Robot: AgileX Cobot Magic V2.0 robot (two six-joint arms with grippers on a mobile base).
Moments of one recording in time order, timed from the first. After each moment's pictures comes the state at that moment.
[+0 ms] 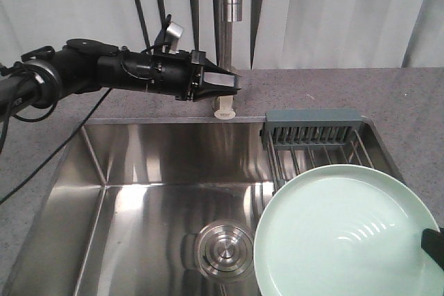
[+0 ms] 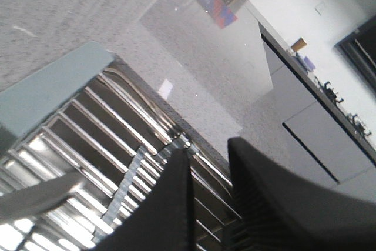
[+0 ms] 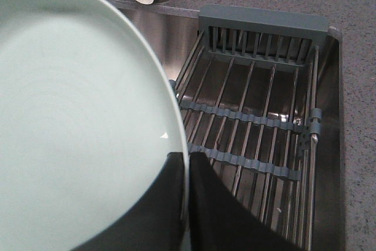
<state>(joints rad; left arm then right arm) -0.23 2.21 -1.84 -1.47 1.20 0.82 -0.08 0.40 -0.46 0.59 0.76 -0.57</state>
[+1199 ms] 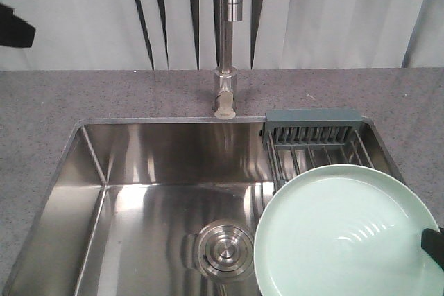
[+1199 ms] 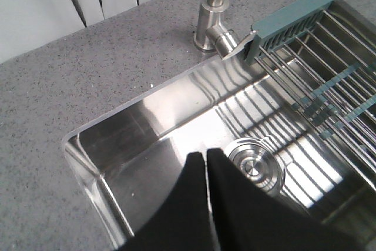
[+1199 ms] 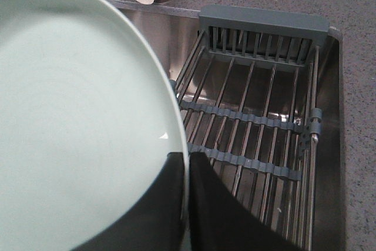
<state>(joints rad) -0.03 1.26 -1.54 -0.47 1.21 0.39 -0.08 0.40 -0.46 0.59 0.76 -0.57</state>
